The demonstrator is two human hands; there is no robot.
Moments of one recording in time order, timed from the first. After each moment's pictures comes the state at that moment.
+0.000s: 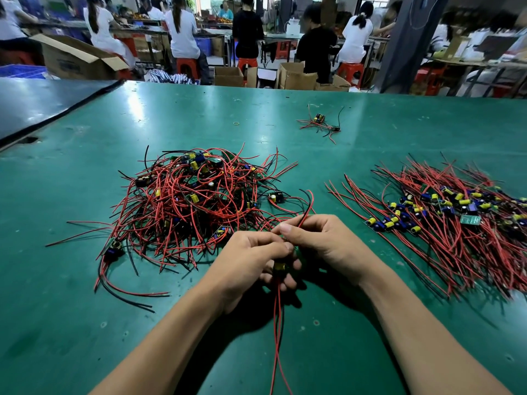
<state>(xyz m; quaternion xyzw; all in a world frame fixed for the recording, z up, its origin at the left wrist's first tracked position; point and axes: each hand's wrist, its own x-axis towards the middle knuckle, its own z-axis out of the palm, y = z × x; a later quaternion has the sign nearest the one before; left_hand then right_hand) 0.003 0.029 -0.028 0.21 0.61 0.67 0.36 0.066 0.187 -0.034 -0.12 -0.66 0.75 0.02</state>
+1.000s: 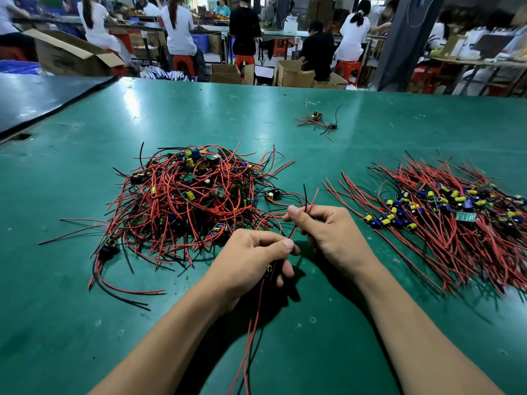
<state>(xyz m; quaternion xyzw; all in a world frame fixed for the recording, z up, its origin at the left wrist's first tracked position) 0.005 0.032 -0.030 0.23 0.64 0.64 0.35 0.059 0.196 -0.039 -0.14 -0.75 0.61 0.21</state>
